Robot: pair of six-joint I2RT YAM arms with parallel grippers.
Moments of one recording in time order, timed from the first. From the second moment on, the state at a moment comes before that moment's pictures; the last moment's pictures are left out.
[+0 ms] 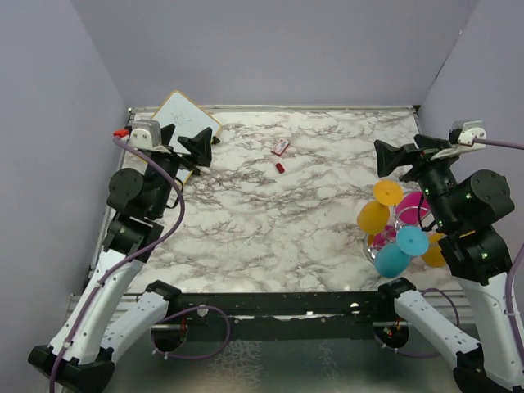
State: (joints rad) left arm -0.40 0.77 0.98 0.07 -0.12 -0.20; right arm 0.32 0.71 1.21 -0.37 0.10 0.07
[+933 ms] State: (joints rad) left arm -0.48 1.25 0.85 0.33 0.34 -0.60; right arm 0.31 0.59 1.20 -0.33 0.06 0.10
